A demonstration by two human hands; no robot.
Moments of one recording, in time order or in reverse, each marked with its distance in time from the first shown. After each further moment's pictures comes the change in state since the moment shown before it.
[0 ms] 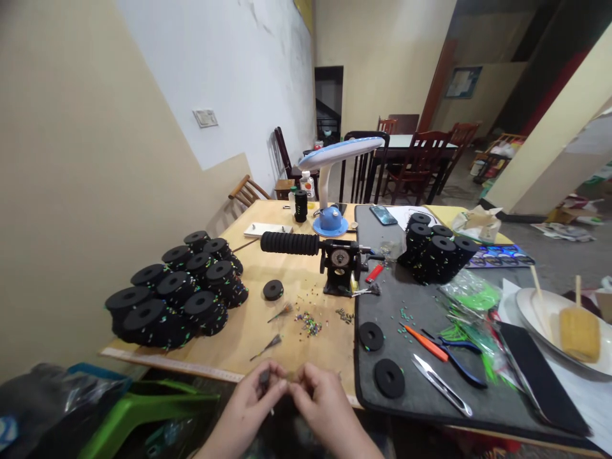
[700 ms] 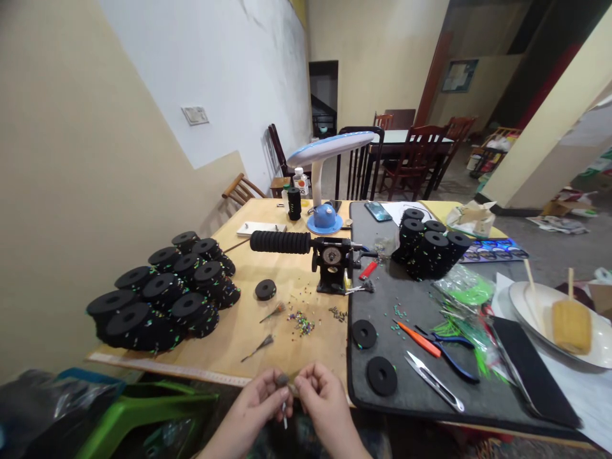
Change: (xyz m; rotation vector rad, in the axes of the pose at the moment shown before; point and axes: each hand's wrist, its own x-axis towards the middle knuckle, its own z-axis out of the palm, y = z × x) left_hand 0.000 -0.010 0.022 -0.291 -0.126 -0.214; right_hand -0.005 0.023 0.000 0.524 0.107 0.184
